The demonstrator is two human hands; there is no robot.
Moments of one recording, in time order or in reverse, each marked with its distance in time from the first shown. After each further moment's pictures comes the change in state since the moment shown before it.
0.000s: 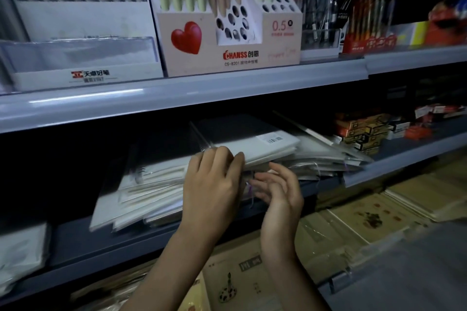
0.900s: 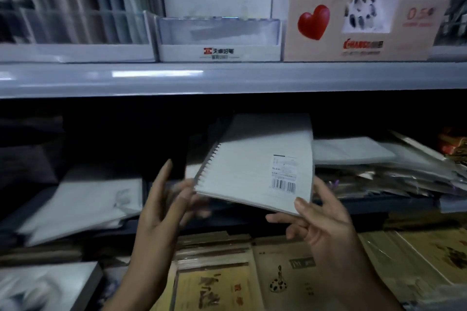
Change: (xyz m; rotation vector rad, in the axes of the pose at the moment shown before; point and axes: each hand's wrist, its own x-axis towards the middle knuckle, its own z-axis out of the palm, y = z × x) left_hand -0.120 -0.108 -0.122 -1.240 0.102 -1.253; right_hand -0.056 -0.007 0.020 -0.011 -0.688 0.346
